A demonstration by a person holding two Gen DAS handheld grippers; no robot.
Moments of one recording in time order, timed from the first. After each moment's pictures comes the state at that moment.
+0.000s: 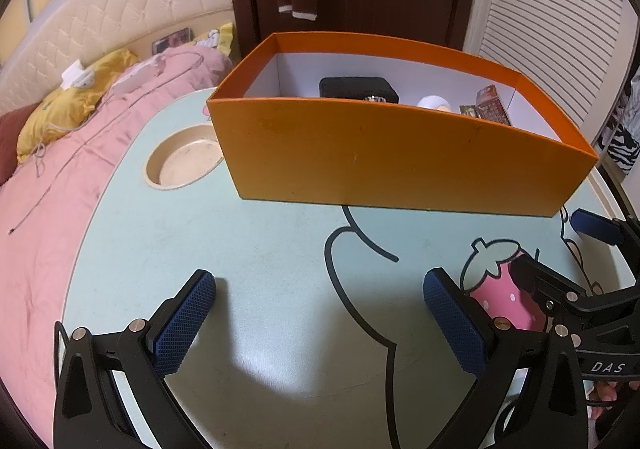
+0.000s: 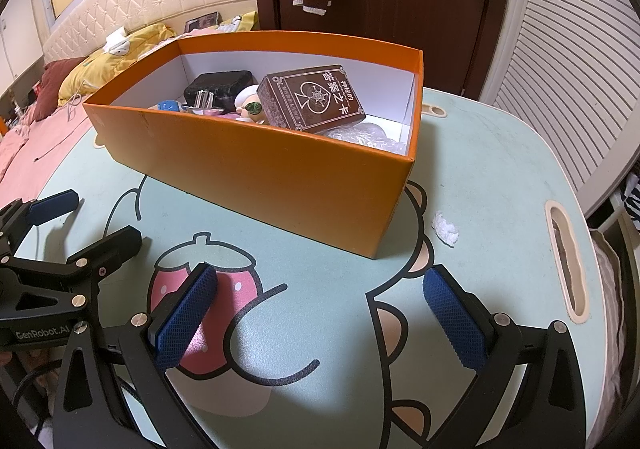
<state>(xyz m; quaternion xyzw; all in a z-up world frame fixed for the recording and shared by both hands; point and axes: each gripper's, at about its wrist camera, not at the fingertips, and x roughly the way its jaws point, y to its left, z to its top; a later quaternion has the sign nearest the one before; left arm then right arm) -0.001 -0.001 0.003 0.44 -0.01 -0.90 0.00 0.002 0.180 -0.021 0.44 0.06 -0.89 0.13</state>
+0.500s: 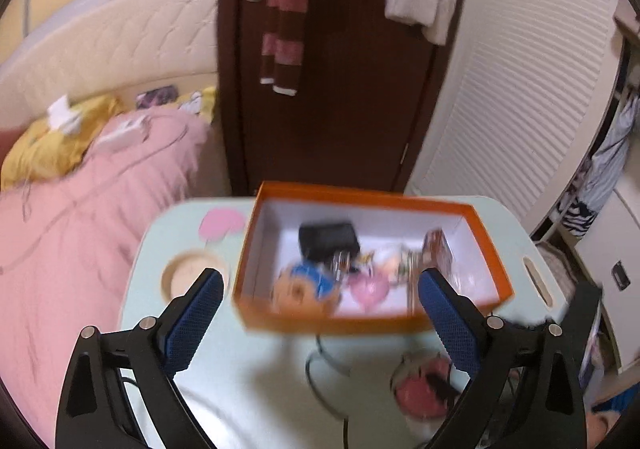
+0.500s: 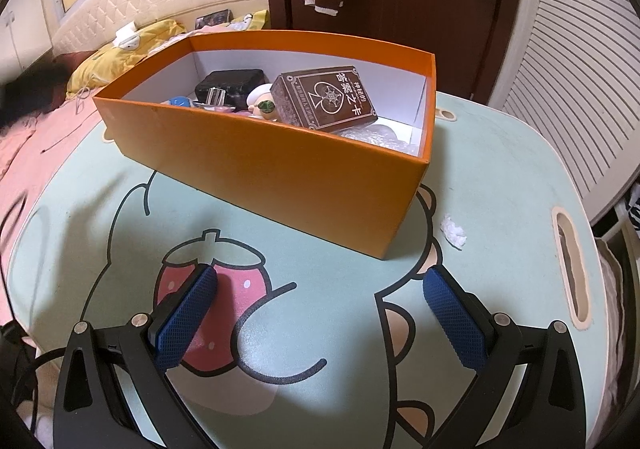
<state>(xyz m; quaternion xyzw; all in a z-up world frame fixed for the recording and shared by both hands) -0.057 -0.006 0.112 0.39 0.03 -0.92 -0.05 0.001 0.178 -0.022 0.45 0.07 -0.88 0.14</state>
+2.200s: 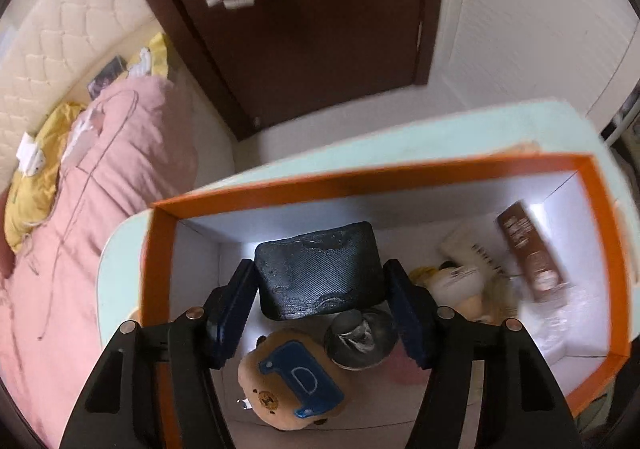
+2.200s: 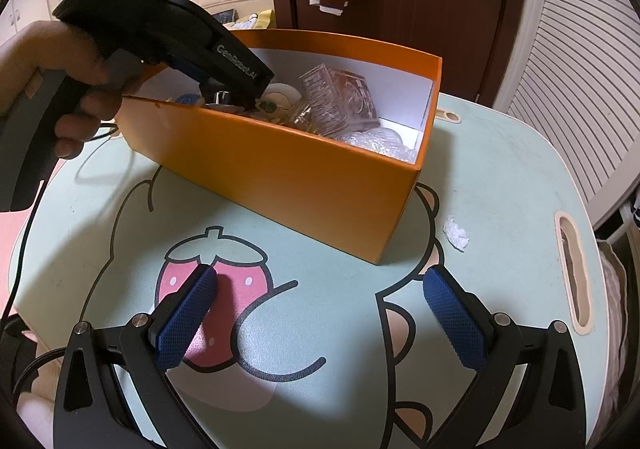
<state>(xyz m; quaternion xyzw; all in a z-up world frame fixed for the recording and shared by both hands) -0.155 0.039 0.042 0.51 -0.10 -0.85 -0.04 0.000 0.140 -0.012 0.44 0.06 -0.88 0.15</state>
